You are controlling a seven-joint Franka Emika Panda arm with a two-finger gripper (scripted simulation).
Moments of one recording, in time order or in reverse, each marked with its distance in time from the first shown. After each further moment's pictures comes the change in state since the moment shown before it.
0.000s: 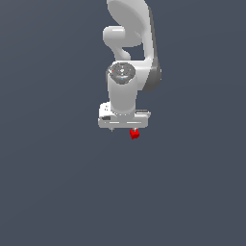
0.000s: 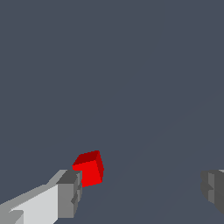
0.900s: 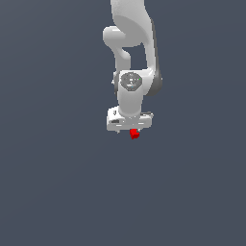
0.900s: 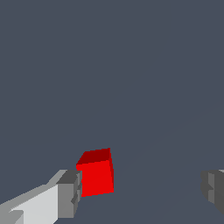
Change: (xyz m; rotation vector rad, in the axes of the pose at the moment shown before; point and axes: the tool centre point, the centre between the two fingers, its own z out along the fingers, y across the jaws) arm -0.020 -0.024 0.048 -0.008 0.025 -0.090
